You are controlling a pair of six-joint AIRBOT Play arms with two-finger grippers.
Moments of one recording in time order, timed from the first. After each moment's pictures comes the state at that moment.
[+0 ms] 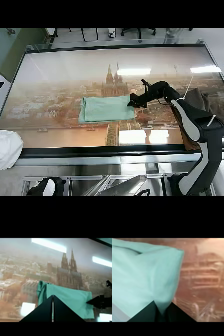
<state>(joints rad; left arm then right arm) 0.47 -0.78 1.44 -2.22 1.37 1.67 0.11 -1.92 1.49 2.43 -1.10 -1.76</state>
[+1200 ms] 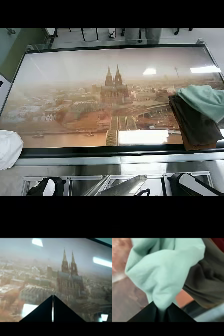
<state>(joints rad) 0.47 -0.78 1.44 -2.22 1.36 1.69 -0.78 -1.20 1.48 1.96 -1.66 -1.40</state>
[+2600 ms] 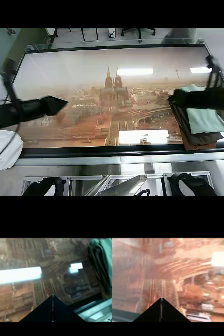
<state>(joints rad) -0.14 -0.79 1.06 -2.20 1.15 1.61 0.04 -0.88 1.07 2.03 -1.20 -1.52</state>
